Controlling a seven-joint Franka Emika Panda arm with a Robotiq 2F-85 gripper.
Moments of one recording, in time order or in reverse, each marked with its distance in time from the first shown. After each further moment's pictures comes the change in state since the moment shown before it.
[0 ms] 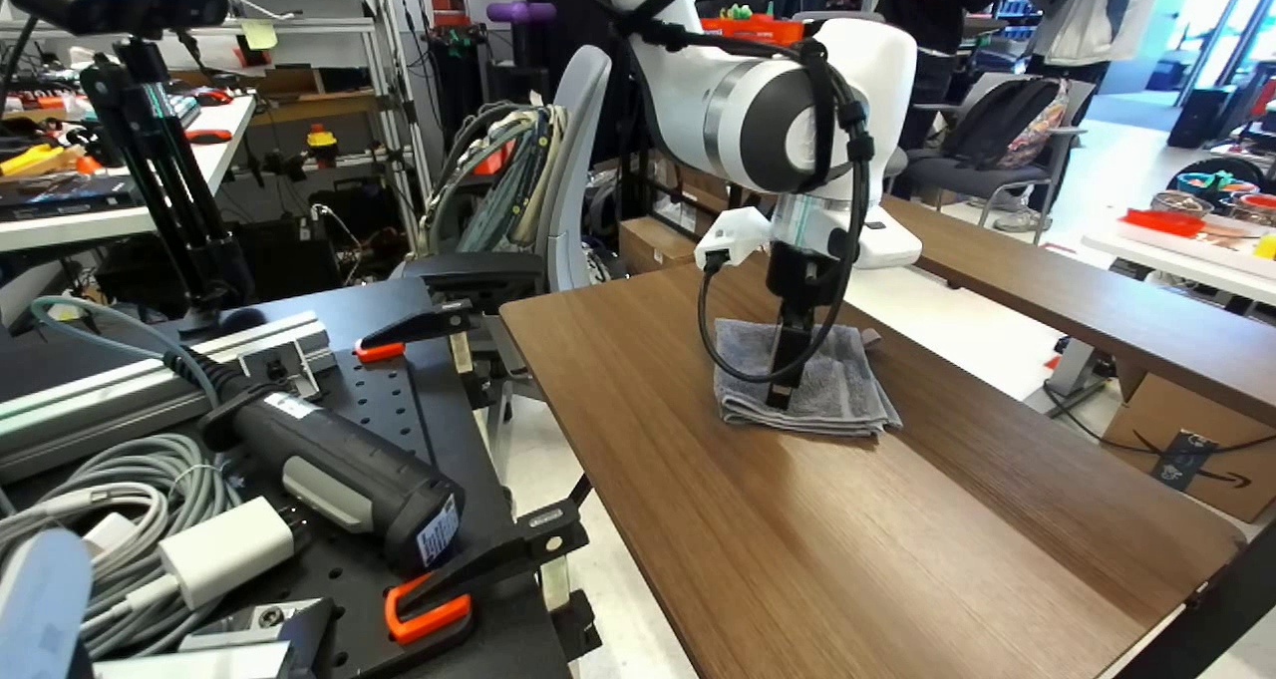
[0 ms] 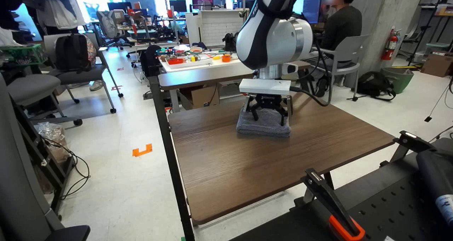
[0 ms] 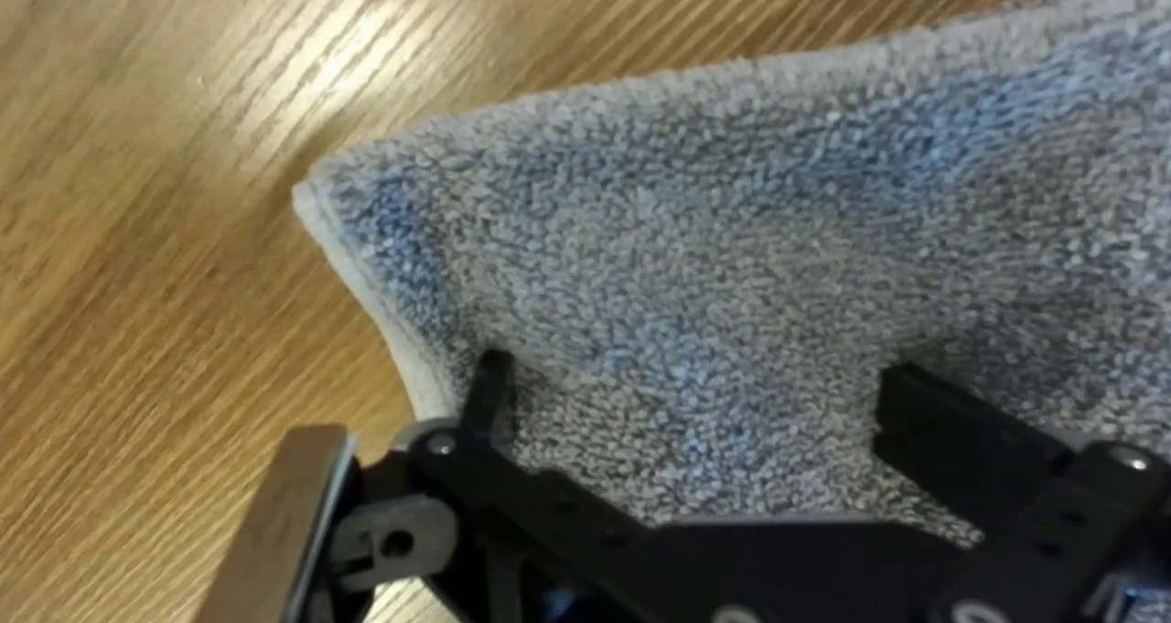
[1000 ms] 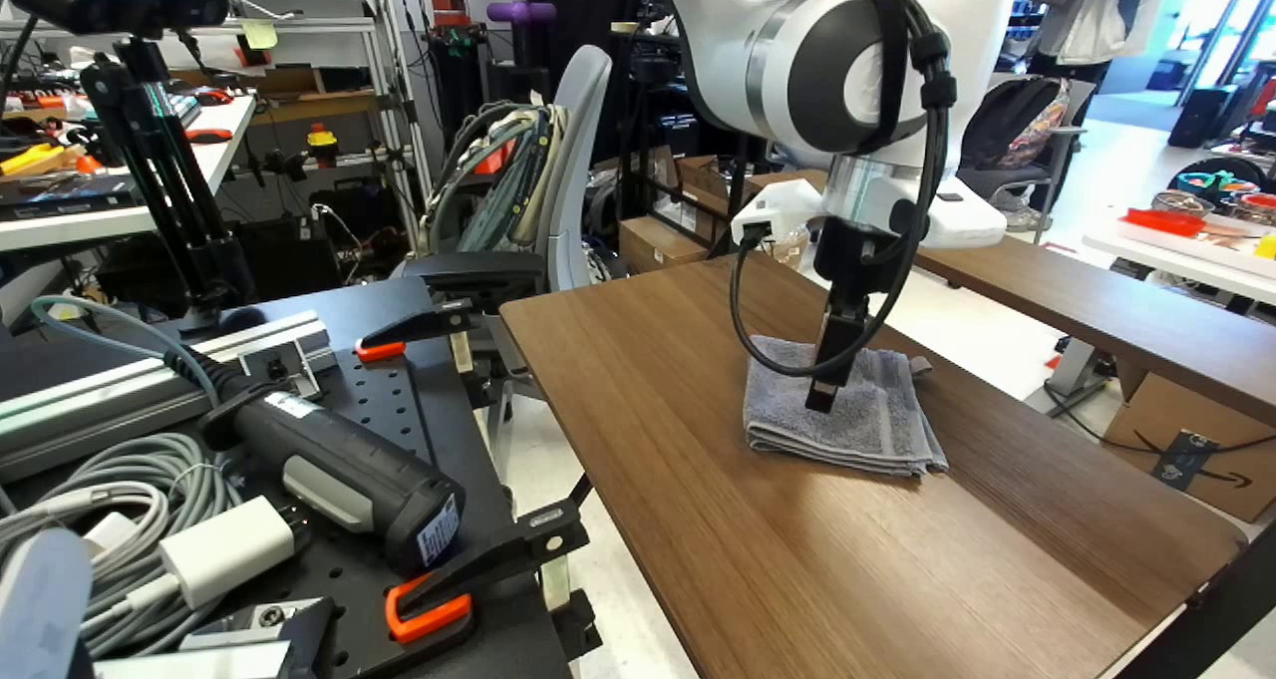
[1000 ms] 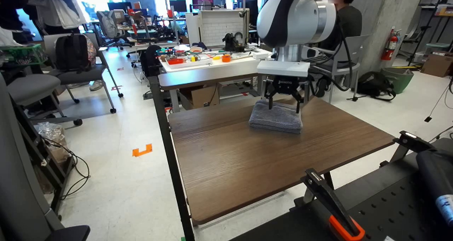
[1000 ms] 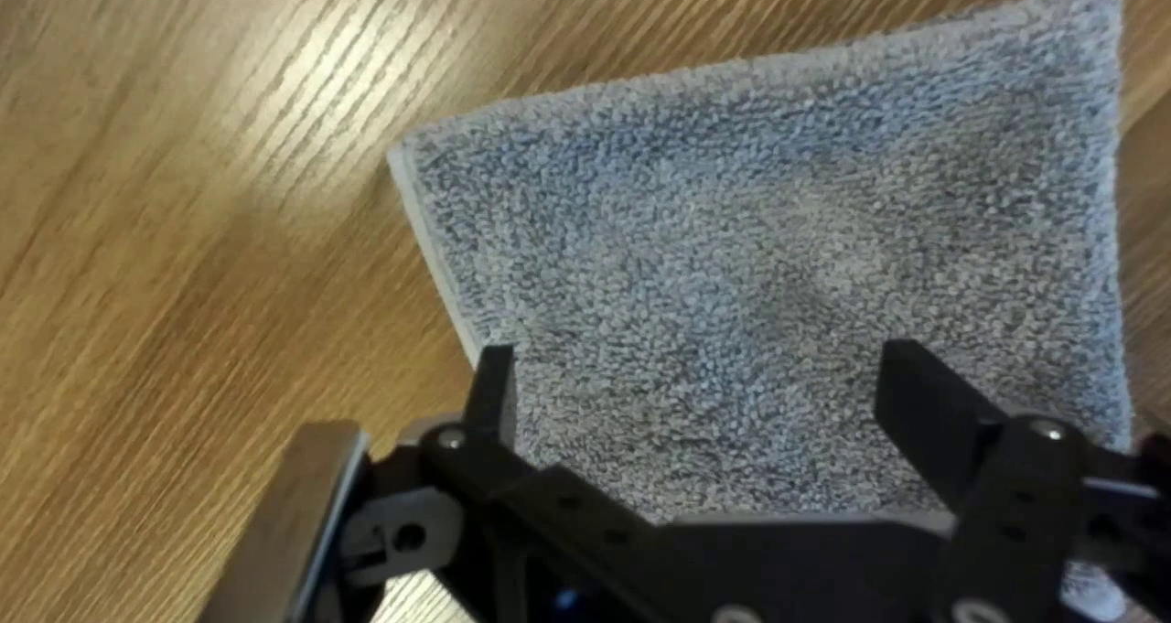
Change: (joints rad) arm -0.090 -0.103 0.000 -0.072 0.006 -0.018 0.001
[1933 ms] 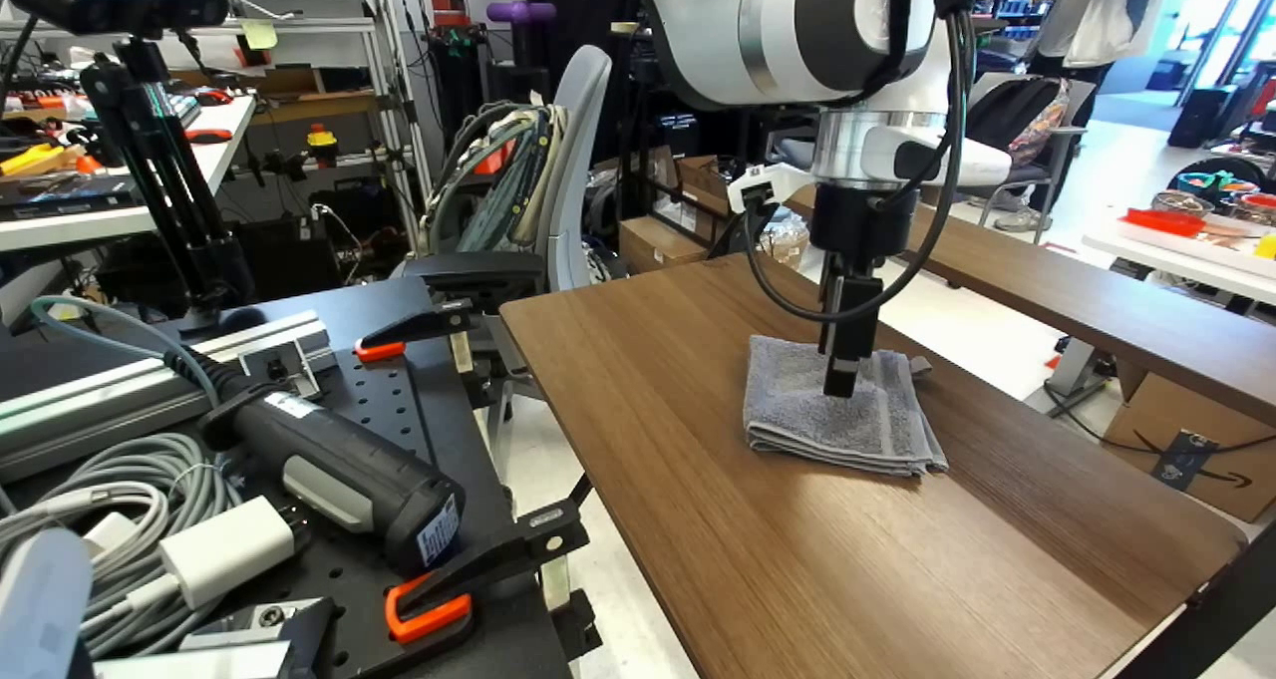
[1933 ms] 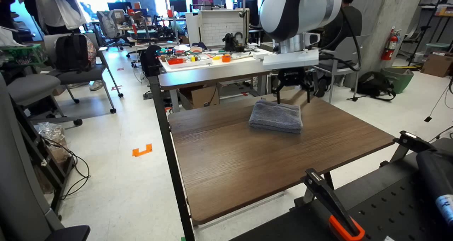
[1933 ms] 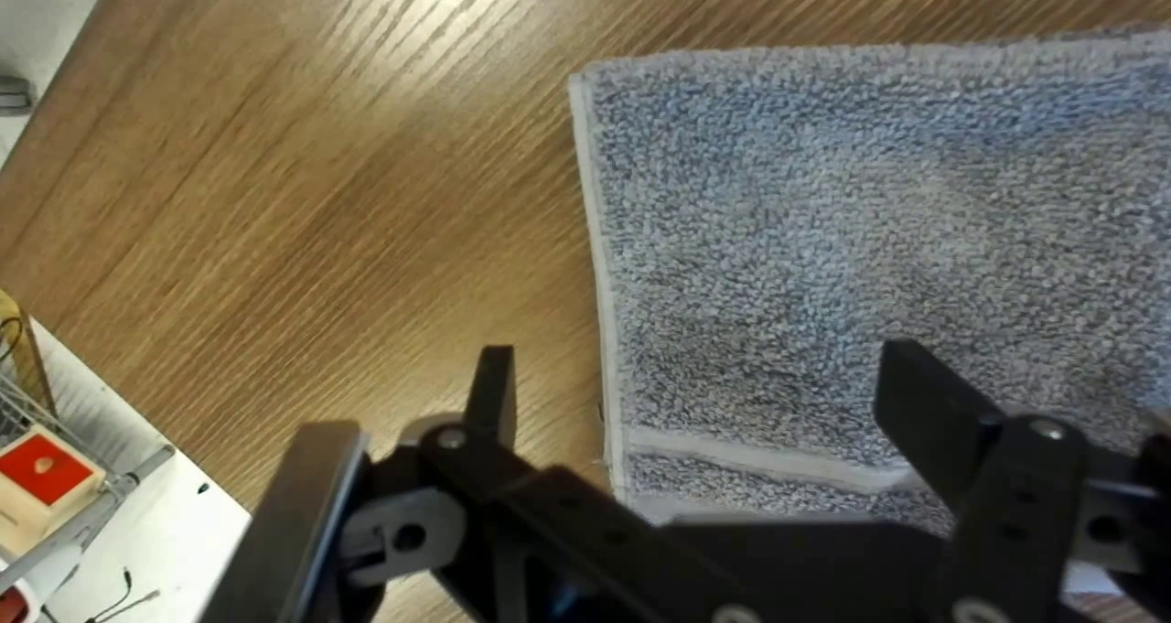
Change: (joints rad) arm 0.047 -0.096 -0.040 -0.083 -0.210 -0.042 0.038
